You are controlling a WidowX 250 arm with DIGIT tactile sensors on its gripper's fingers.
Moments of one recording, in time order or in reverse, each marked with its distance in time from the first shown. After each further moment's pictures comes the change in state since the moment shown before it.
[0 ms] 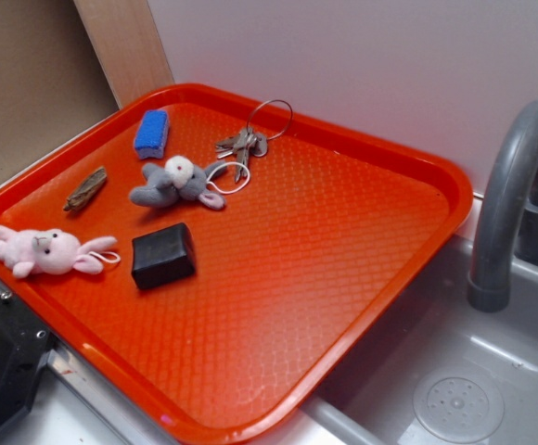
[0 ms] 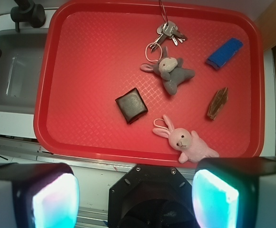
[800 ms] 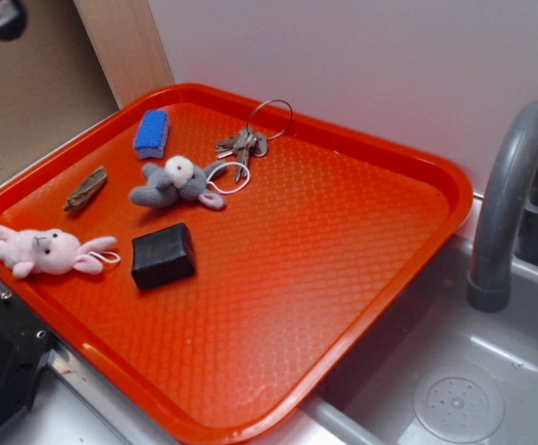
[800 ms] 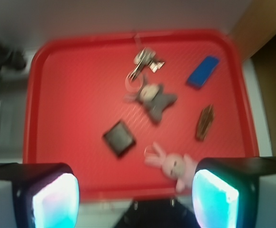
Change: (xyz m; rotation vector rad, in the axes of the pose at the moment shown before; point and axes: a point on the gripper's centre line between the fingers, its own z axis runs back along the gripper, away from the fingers) arm 0.037 0.030 -0.010 0.048 -0.149 0.238
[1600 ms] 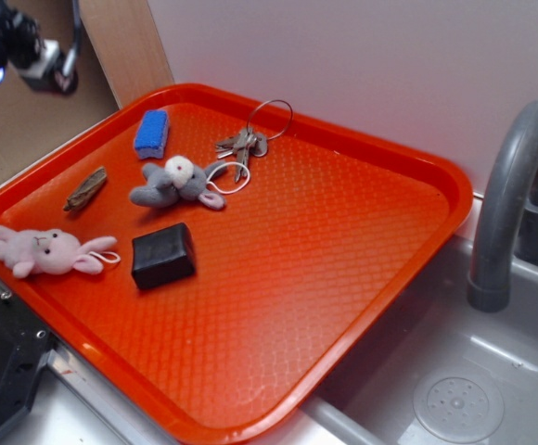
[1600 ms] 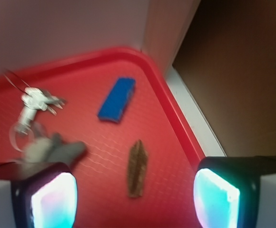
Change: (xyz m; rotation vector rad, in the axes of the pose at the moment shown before) arm 0.015 0.099 -0.094 0.232 -0.103 0.205
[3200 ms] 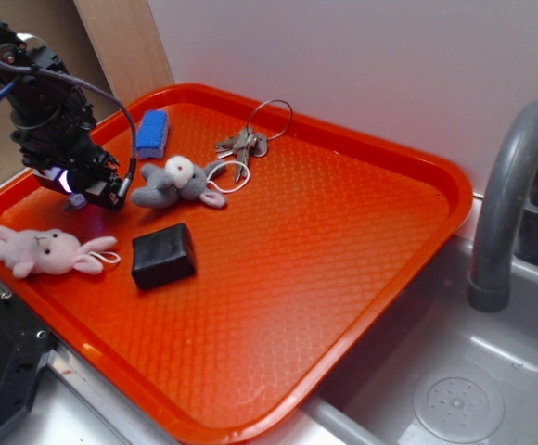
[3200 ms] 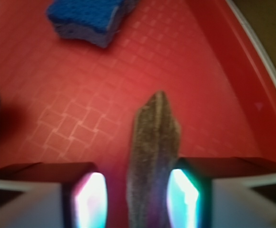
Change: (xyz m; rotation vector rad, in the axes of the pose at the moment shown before) arm -0.027 -0.024 -0.106 0.023 0.106 -0.086
